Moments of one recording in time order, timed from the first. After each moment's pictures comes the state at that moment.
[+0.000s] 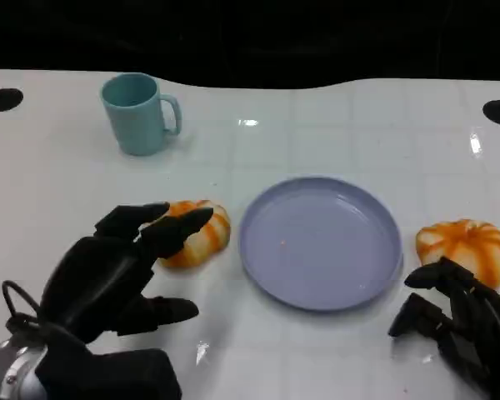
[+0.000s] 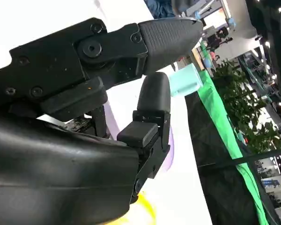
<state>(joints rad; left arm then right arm) -0.06 0.28 -0.10 0.05 0.68 -0.40 -0.02 -0.18 0.00 -0.26 0.73 0.41 -0.26 0.74</state>
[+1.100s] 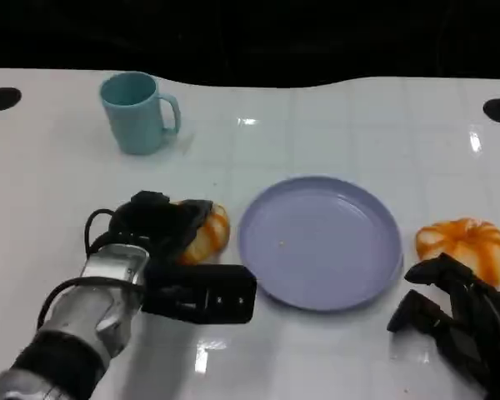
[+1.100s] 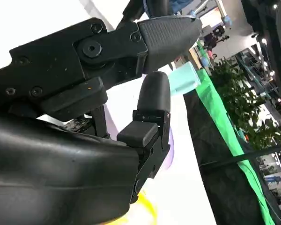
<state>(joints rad) -0.64 0.16 -0.49 0.79 0.94 0.05 -0.04 -0.18 0.00 -0.26 0.70 0.43 -0.21 0.72</state>
